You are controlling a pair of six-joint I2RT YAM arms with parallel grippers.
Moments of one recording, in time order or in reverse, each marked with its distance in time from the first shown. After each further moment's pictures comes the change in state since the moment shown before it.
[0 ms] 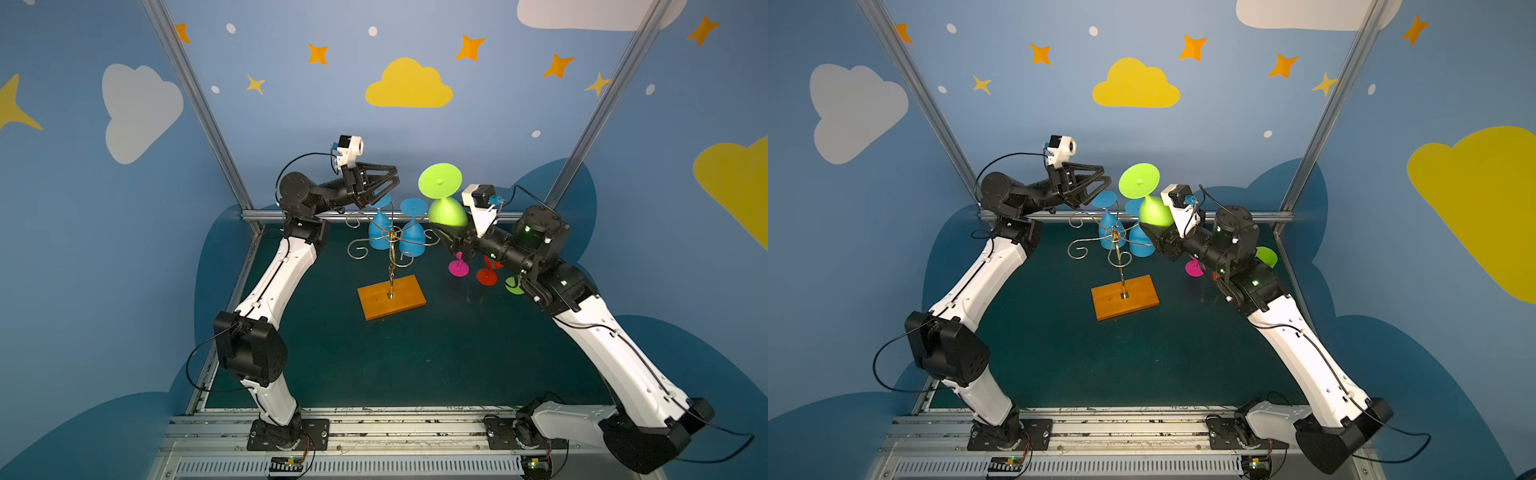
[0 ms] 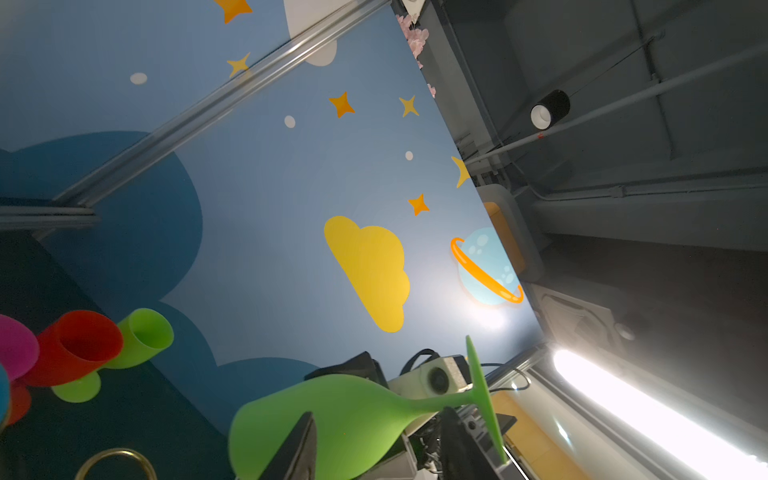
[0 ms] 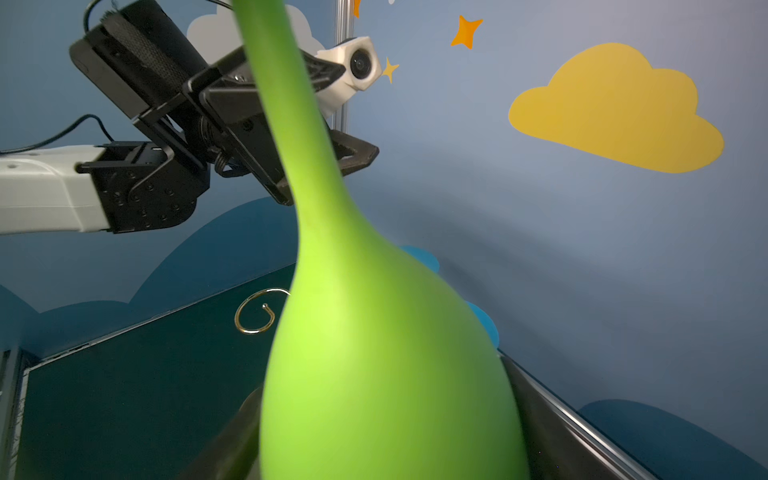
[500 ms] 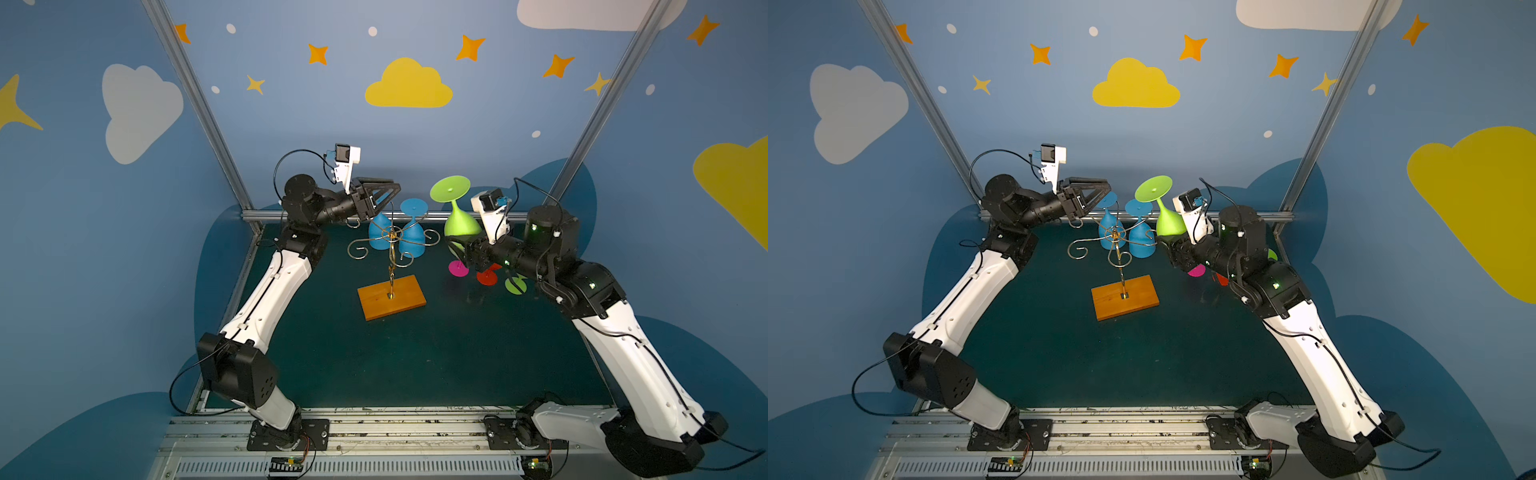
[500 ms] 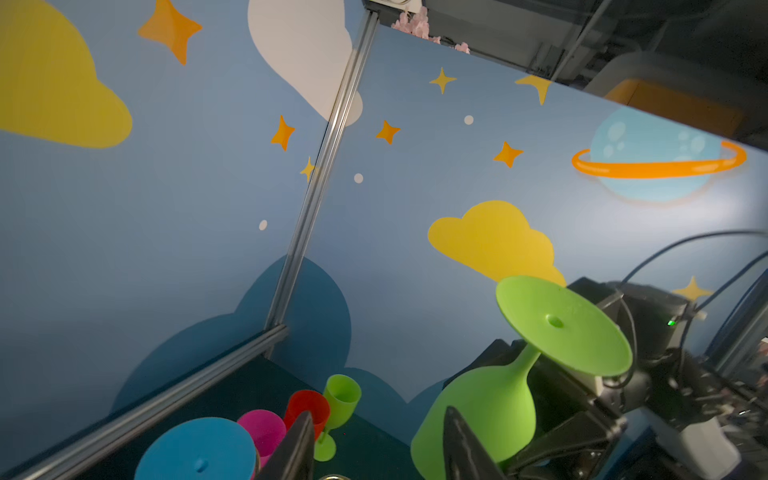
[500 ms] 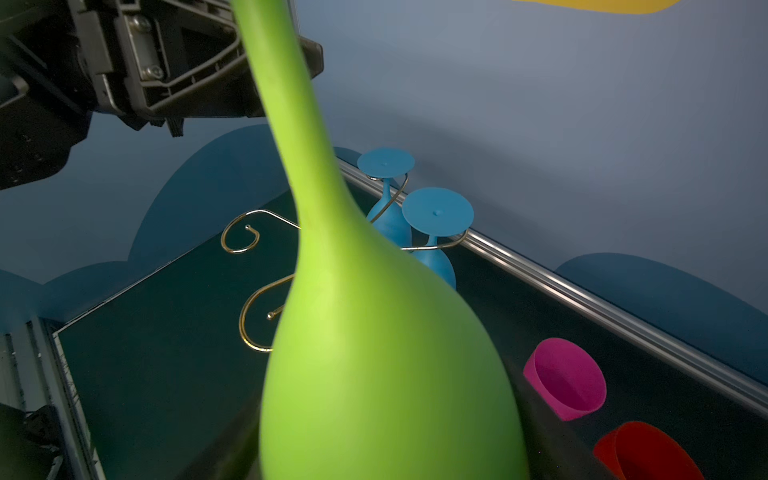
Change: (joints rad) left arm -0.053 -0.170 -0.159 -0.322 -0.207 1.047; right arm 0.000 0.016 0.176 -0.427 0.104 0.089
